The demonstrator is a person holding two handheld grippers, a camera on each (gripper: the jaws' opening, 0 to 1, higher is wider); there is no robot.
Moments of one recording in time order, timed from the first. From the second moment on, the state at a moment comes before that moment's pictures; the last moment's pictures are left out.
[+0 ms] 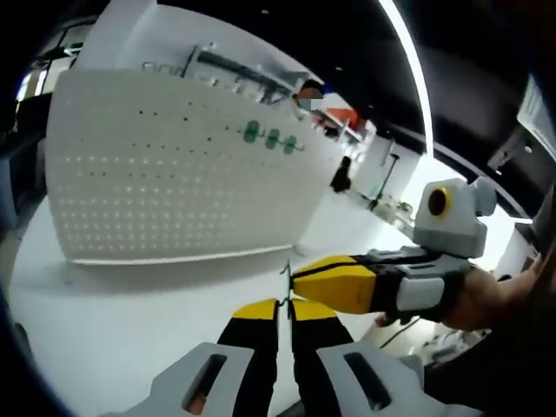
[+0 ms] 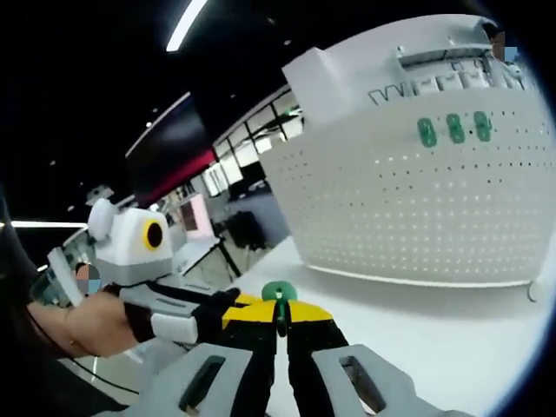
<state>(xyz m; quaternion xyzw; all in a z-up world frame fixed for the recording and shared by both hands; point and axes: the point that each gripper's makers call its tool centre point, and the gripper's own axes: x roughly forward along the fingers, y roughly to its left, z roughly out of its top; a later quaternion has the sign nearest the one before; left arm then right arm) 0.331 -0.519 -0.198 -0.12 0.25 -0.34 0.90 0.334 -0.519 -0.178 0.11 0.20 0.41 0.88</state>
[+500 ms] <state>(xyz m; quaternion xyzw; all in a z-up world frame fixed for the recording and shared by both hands) 0.328 -0.525 -0.205 -0.03 0.26 -0.35 0.90 0.333 -0.521 -0.186 0.10 0.23 0.42 0.87</state>
